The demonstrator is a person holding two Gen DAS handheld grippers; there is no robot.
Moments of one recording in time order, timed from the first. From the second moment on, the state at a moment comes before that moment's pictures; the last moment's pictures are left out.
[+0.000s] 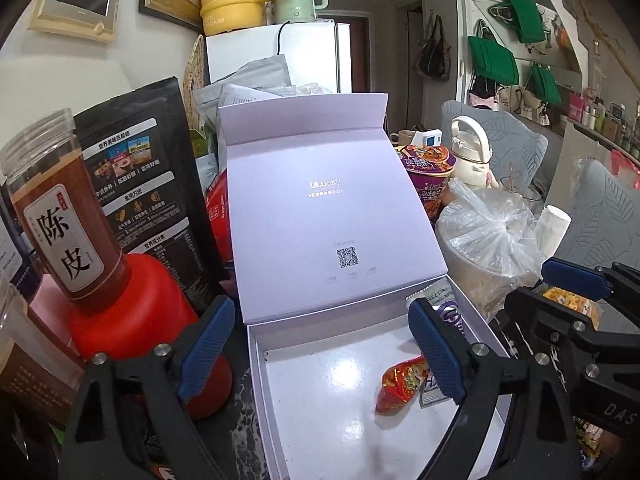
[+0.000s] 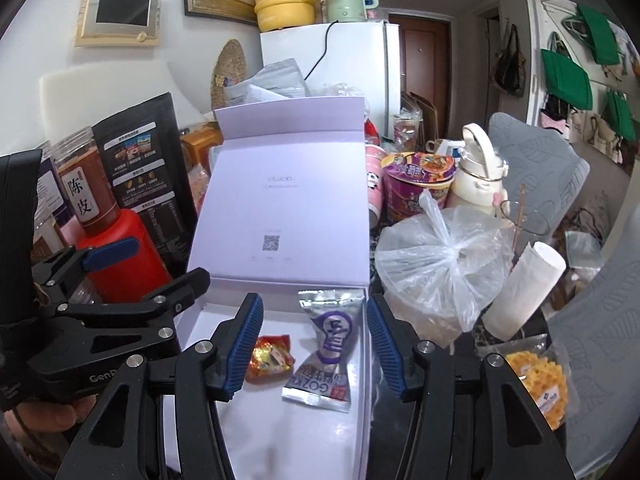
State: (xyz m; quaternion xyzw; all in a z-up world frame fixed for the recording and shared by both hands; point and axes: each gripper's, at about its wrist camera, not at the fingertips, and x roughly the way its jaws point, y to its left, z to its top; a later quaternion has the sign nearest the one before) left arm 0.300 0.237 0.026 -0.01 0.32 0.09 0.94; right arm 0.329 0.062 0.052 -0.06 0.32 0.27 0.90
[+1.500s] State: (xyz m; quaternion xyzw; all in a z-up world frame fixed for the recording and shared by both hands) left arm 0.158 0.179 0.125 0.00 0.23 0.12 0.97; right arm 0.203 -0.009 0.137 -0.04 0.24 0.28 0.93
